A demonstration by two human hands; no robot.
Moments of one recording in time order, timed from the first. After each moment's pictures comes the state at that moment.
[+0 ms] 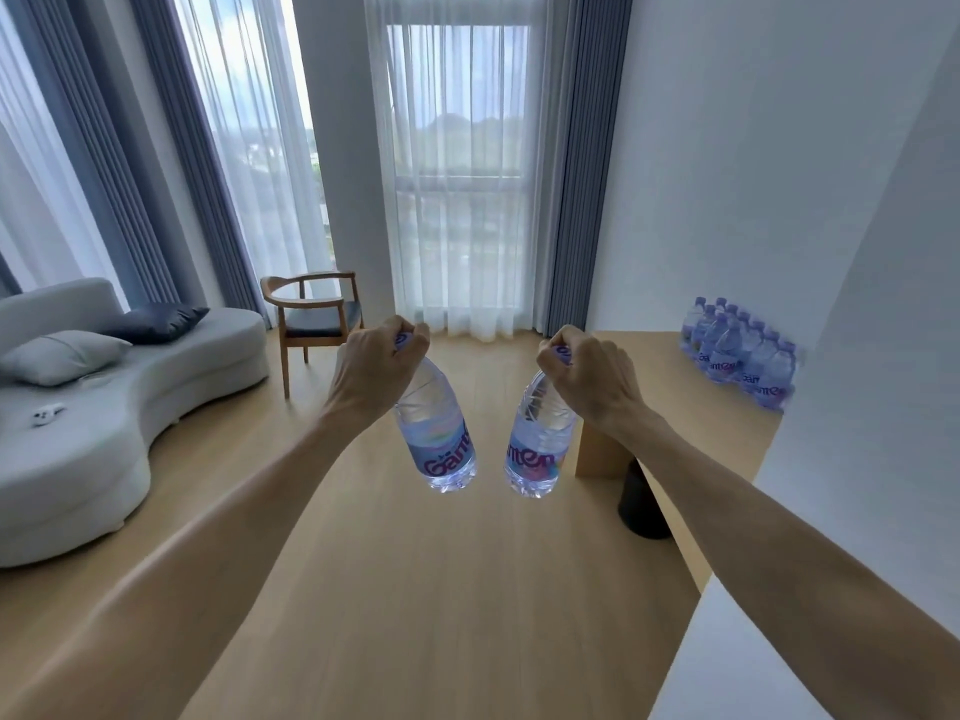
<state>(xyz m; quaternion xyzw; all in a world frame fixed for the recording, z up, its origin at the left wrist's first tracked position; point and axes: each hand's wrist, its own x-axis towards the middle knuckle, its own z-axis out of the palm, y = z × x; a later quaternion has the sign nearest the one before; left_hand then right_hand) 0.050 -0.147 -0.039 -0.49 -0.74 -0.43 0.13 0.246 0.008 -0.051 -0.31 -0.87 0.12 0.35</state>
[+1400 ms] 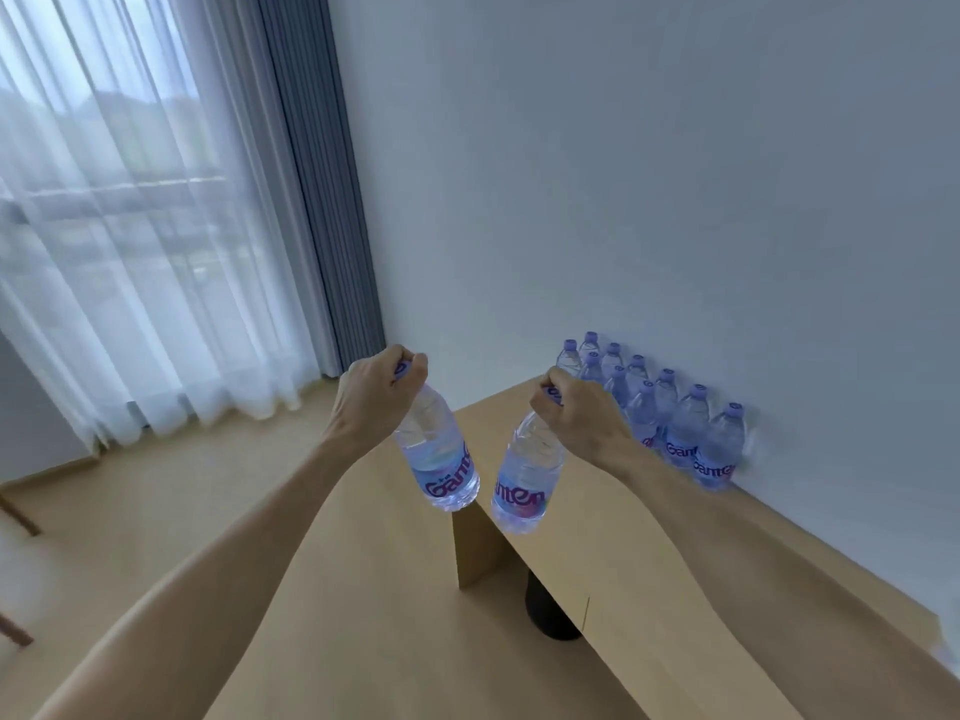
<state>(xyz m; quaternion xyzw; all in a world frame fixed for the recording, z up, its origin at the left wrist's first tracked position) -0.137 0.619 -0.071 -0.67 -0.62 -0.41 -0.05 0.112 0.634 -0.108 -0.56 -0.75 0.13 0.32</state>
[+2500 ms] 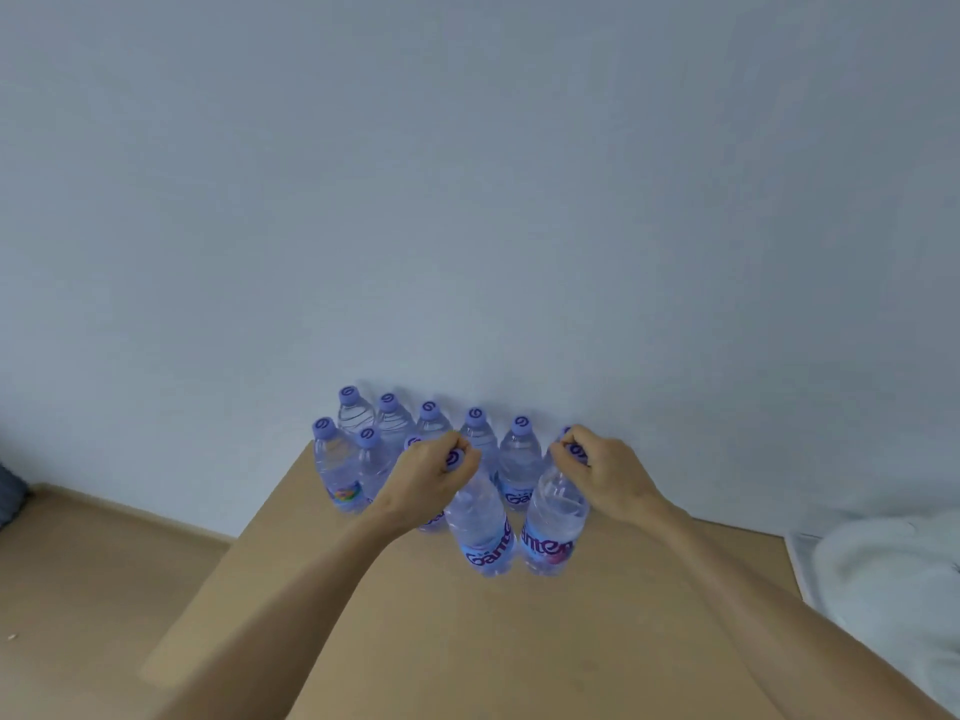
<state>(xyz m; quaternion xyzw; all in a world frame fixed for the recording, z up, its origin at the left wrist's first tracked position) 0.172 0.944 -0.215 -0.89 -0.26 -0.19 -0.33 0.376 0.791 -0.240 -0.80 -0.48 0.14 0.34</state>
